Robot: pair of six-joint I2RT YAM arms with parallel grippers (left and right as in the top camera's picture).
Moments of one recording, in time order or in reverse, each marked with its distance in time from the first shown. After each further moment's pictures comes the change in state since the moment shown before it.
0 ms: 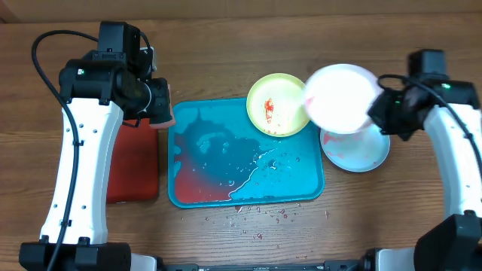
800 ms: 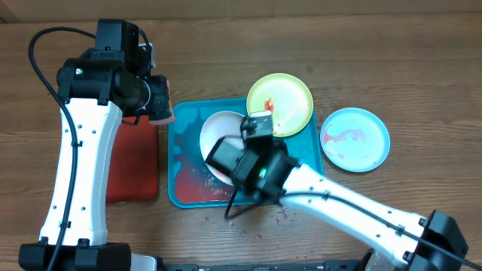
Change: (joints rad) left arm 0.000 0.000 0.020 0.001 -0.005 0.000; right arm 1.145 0.060 0.033 0.023 0.702 0.245
